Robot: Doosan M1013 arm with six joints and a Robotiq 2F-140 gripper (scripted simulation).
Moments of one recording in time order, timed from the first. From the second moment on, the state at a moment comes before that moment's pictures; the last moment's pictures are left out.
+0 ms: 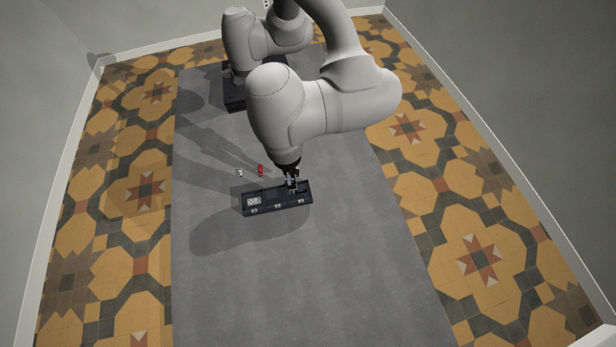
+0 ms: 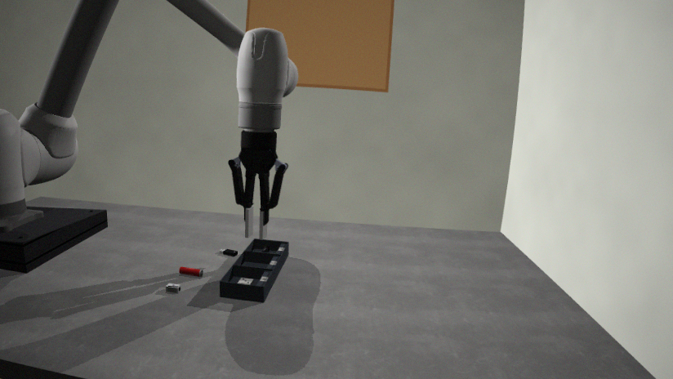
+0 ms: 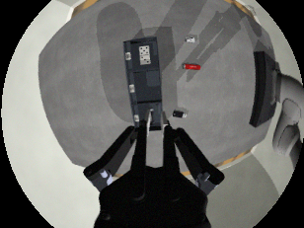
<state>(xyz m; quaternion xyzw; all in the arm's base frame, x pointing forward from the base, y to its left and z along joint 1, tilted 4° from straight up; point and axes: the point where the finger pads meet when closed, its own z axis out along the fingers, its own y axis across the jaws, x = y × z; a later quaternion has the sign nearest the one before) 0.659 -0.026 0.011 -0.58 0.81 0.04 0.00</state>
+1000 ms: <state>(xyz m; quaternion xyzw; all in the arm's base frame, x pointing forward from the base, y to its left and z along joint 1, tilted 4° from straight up) 0.531 -0.119 0.030 -0.02 1.00 0.04 -0.02</state>
